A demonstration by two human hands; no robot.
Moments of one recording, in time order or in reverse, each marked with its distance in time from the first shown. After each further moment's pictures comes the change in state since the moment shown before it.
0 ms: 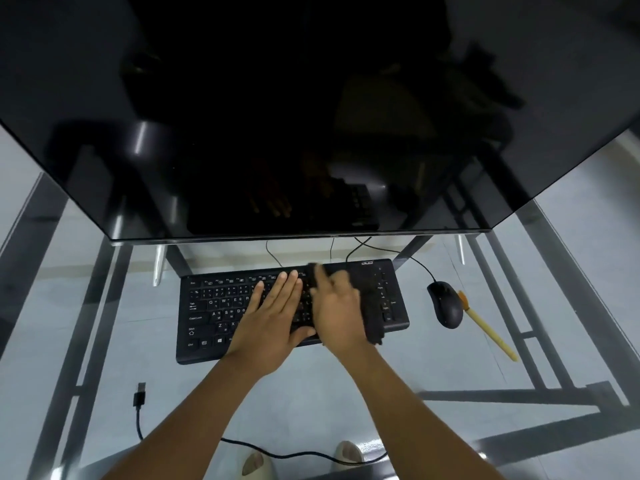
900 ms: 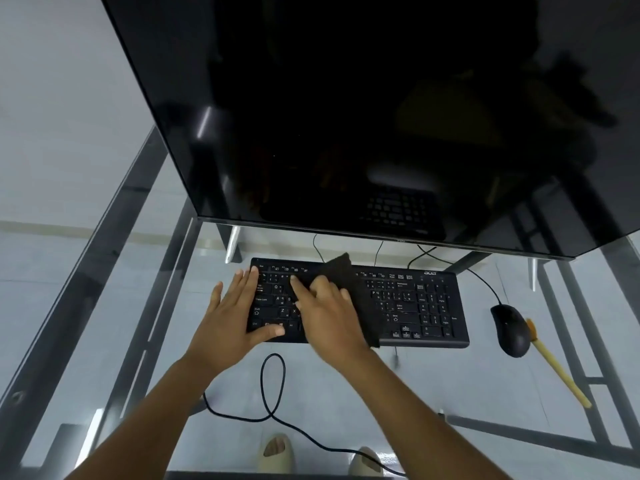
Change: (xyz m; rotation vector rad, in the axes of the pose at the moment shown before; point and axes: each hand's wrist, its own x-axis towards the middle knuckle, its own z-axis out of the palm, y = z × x) left_hand -0.086 -0.105 -0.021 -0.365 0.039 -0.326; right_hand -0.014 -0.078 0.035 -0.033 -0.171 -0.411
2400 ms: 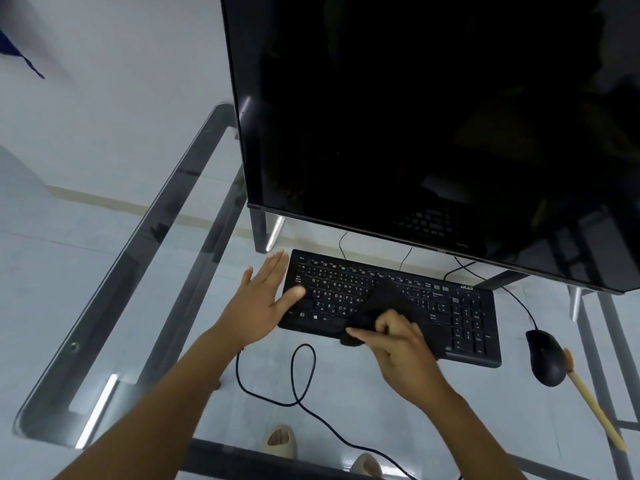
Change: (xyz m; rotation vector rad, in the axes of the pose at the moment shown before) left_hand -0.001 -0.003 -0.020 -0.180 -0.007 -0.059; right_hand -0.056 0.046 -0.034 0.217 -0.148 -0.115
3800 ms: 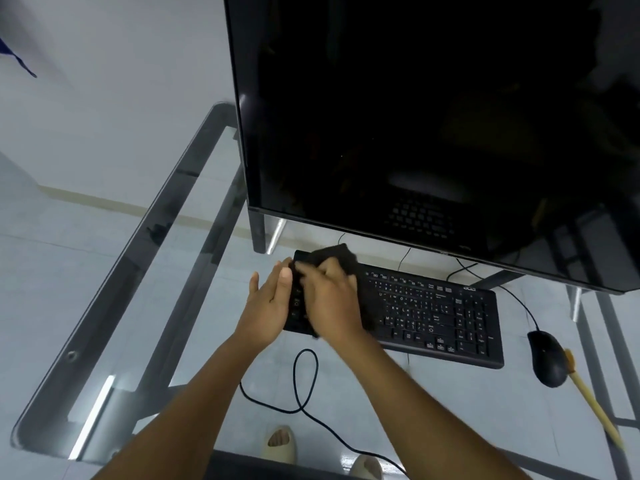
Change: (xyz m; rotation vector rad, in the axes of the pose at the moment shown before) left_hand 0.002 0.011 0.016 -0.442 0.104 -0.272; right_hand 0.113 -0.079 0.050 -0.019 0.106 0.195
